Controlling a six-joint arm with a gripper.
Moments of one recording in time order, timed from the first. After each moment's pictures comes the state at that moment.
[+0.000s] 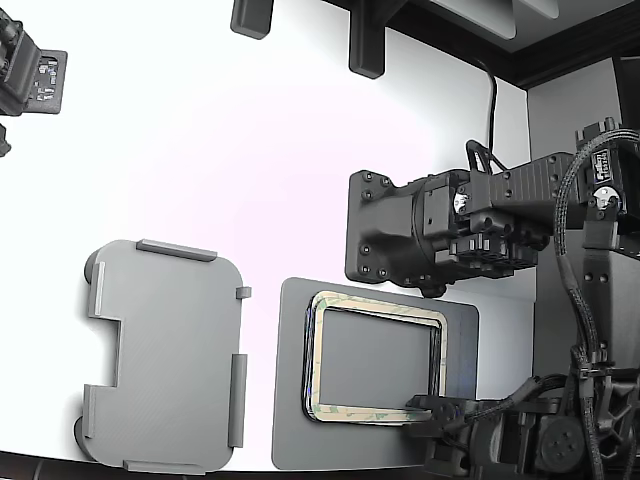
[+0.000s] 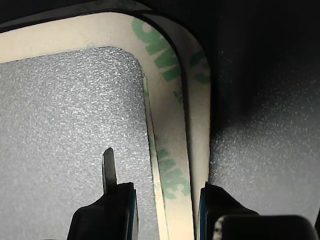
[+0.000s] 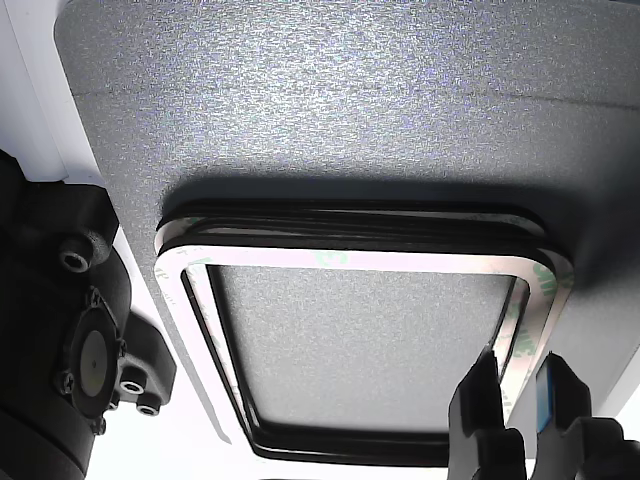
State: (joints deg) arm 87.5 92.1 105.2 84.6 3.0 -84.5
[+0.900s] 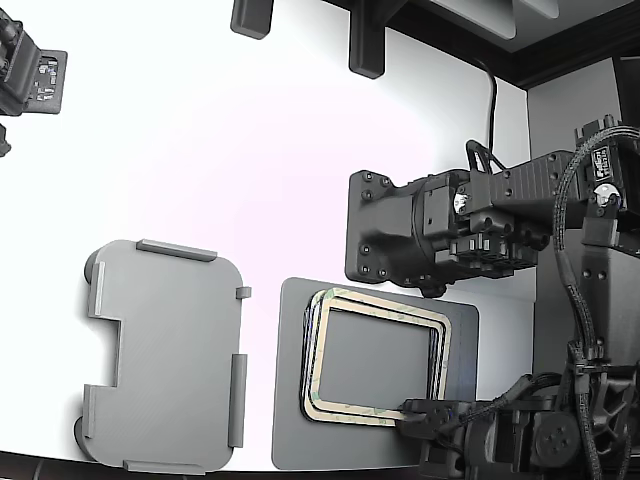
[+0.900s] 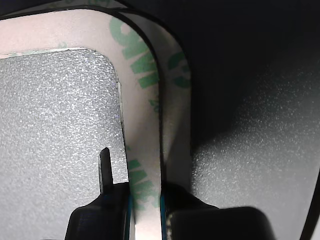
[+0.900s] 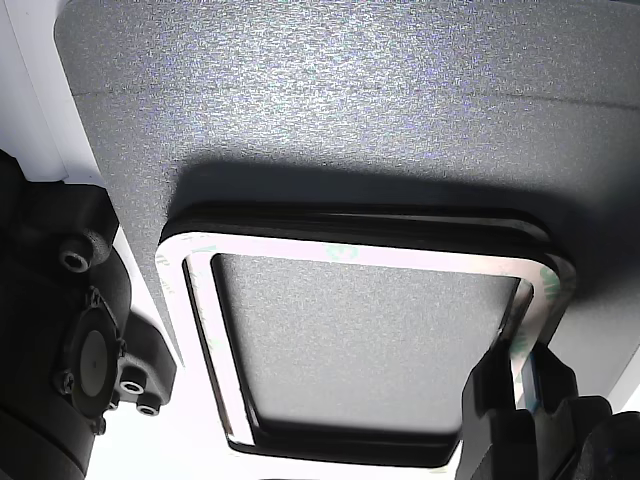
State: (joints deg) arm 87.5 92.9 108.2 79.9 4.5 -84.6
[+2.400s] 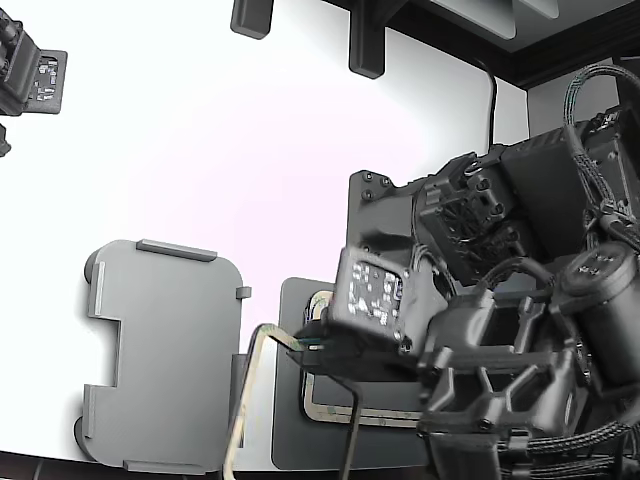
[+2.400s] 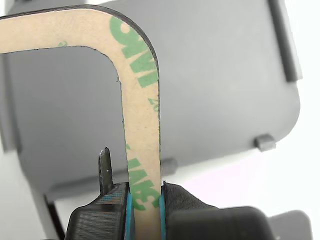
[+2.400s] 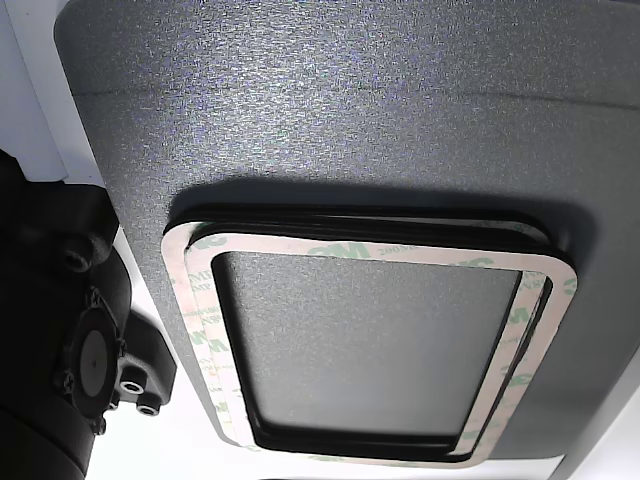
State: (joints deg) arm 41.1 97.6 79.5 94.3 19.6 63.1
